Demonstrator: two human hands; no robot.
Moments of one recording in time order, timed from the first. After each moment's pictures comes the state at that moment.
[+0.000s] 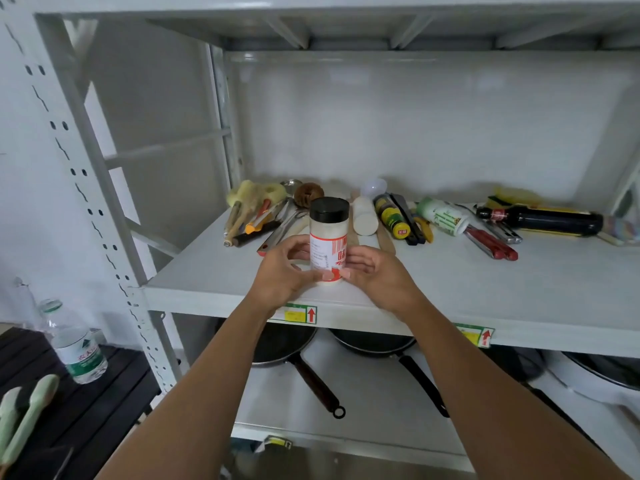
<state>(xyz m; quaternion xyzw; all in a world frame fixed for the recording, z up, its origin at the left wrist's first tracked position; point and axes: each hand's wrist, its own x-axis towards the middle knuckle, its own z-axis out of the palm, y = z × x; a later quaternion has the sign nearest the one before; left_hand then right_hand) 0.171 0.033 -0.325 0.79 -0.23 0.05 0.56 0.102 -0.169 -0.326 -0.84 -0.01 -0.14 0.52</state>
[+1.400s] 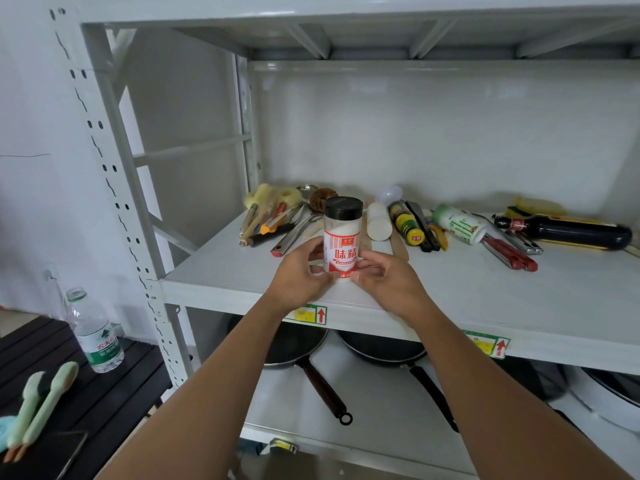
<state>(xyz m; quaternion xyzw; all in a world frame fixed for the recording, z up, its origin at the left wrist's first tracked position) 0.167 0.027 -0.328 0.83 -0.27 0.08 0.48 0.101 -0.163 -0.323 -0.88 0.03 -0.15 0.46</state>
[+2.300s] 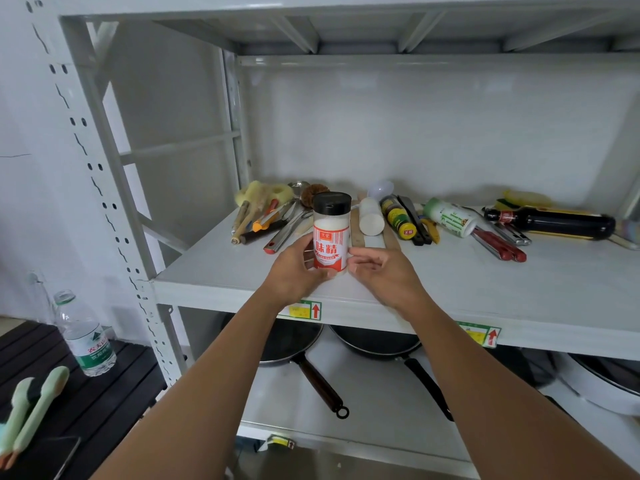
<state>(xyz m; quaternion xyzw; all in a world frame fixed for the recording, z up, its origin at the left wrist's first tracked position) 0.169 0.024 -0.326 0.84 -0.24 0.02 0.48 0.099 -0.164 -0.325 -0.85 0.04 -0.16 0.49</state>
